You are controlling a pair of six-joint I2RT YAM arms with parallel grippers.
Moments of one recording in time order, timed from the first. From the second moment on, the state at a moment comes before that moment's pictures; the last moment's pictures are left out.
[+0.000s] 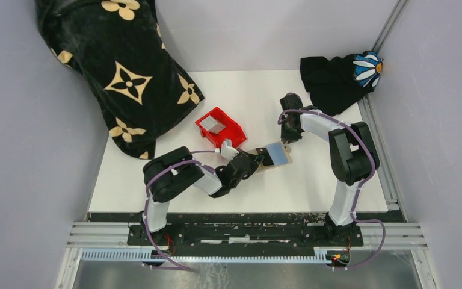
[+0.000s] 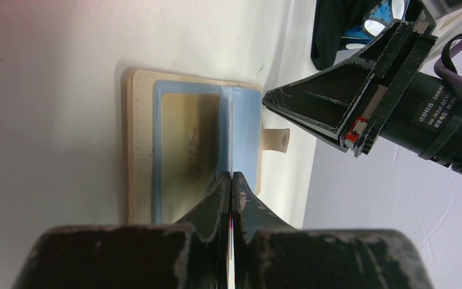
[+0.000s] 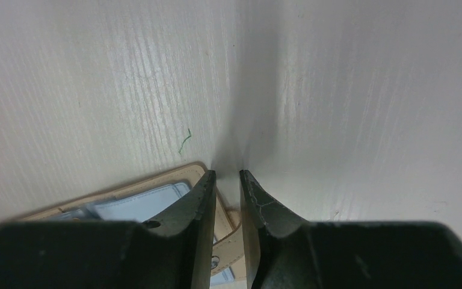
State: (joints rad) left arm -1.01 1.96 0.72 0.84 -0.46 -1.49; right arm 0.32 1.91 1.27 -0.54 0.13 0.36
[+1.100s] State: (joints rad) left arm -1.01 2.00 0.74 0.87 -0.47 -1.44; right arm 0.32 1.92 1.27 -0.53 0.11 0.37
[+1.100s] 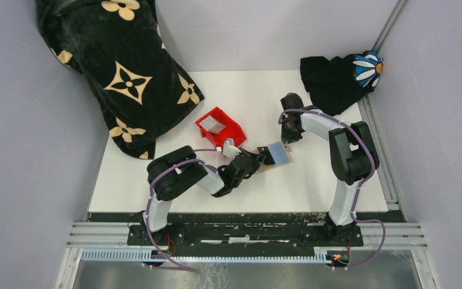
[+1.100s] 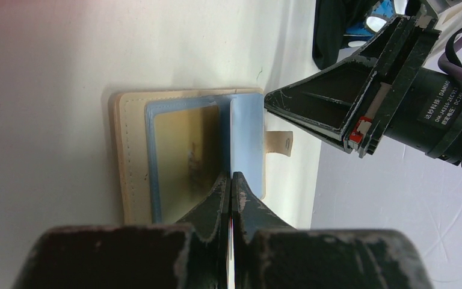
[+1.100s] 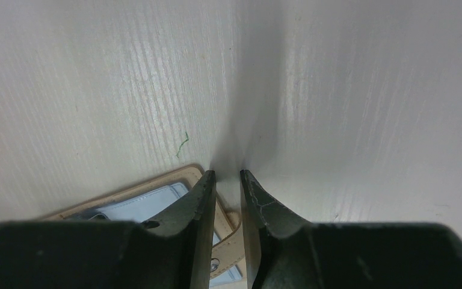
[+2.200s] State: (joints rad) left arm -1.04 2.04 0.78 0.87 -0.50 -1.44; right arm 0.31 1.92 1.27 -0.53 0.10 0.37
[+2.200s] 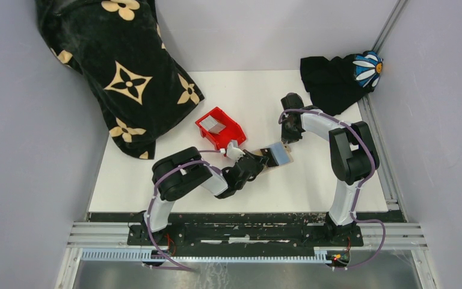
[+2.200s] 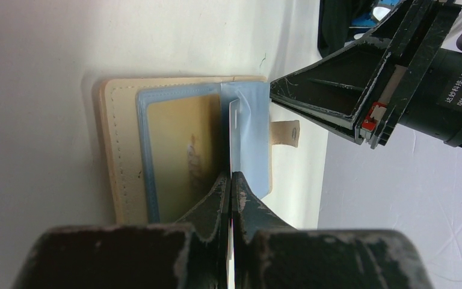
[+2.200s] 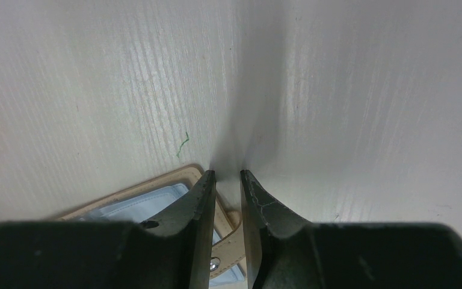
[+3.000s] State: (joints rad) left arm -1.07 2.07 0.75 0.94 -0.57 -1.44; right arm 0.31 1.92 1.27 -0.53 0.09 0.37
